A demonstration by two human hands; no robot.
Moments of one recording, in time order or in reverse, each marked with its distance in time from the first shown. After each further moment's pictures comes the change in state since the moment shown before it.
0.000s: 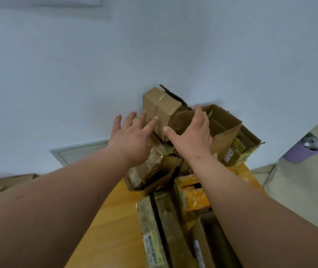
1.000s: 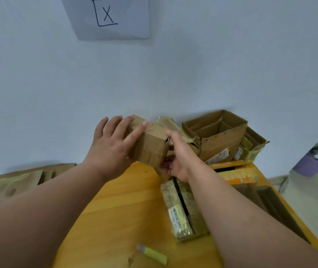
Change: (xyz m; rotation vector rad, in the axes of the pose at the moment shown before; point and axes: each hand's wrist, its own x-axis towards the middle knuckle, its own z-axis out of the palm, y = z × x) left_hand -0.174 -0.079 -0.039 0.057 0.509 0.129; right_hand -0.142 -0.087 -0.007 0.844 -0.643 0.513
